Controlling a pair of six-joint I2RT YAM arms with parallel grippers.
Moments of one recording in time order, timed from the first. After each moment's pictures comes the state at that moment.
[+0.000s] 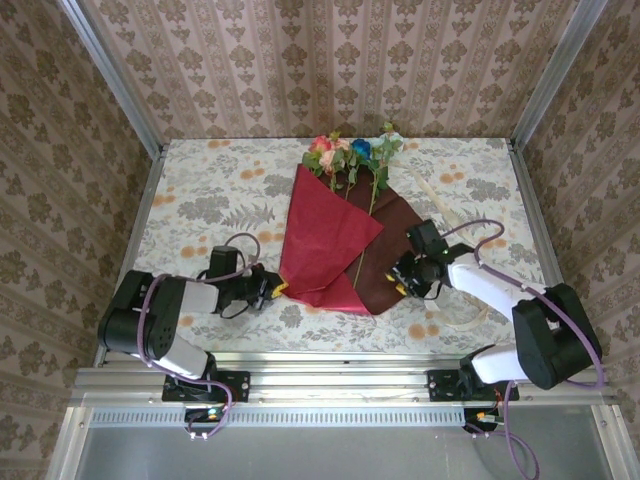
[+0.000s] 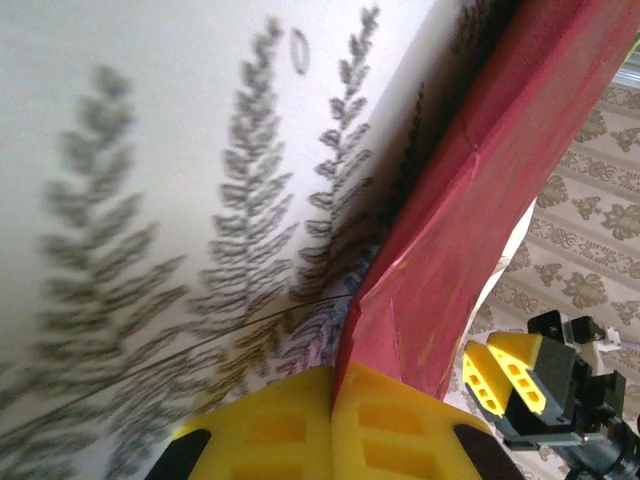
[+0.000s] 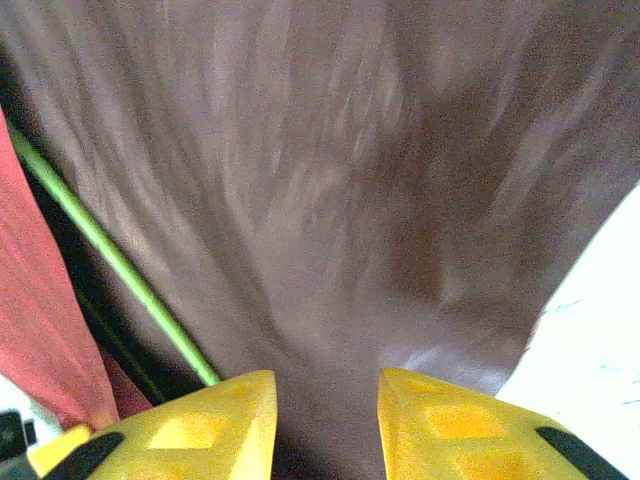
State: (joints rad) left arm -0.25 1.51 0.33 0.32 0.77 -1.15; right arm 0.34 1.39 0.74 -0.54 -0.22 1.17
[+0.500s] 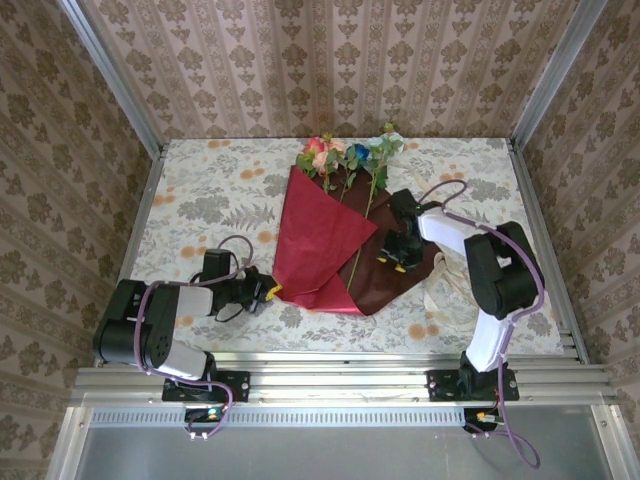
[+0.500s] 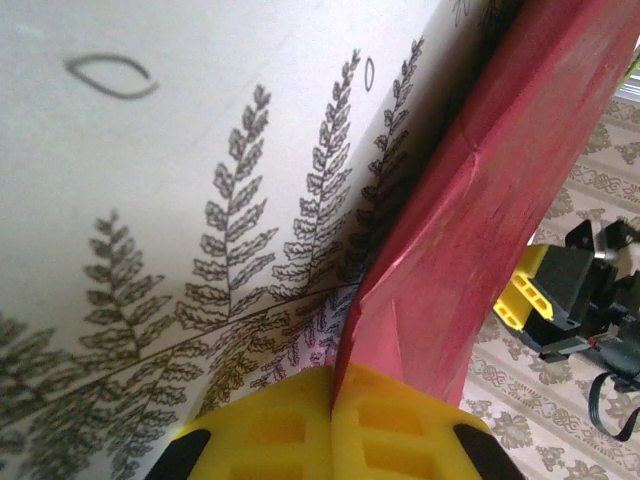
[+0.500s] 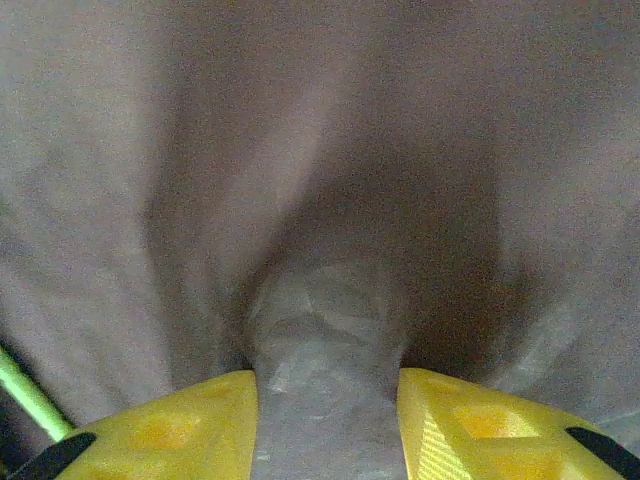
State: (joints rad) left arm -0.21 1.46 0.31 0.26 0.78 -1.11; right arm 0.34 1.86 1.17 -0.71 -0.16 0.83
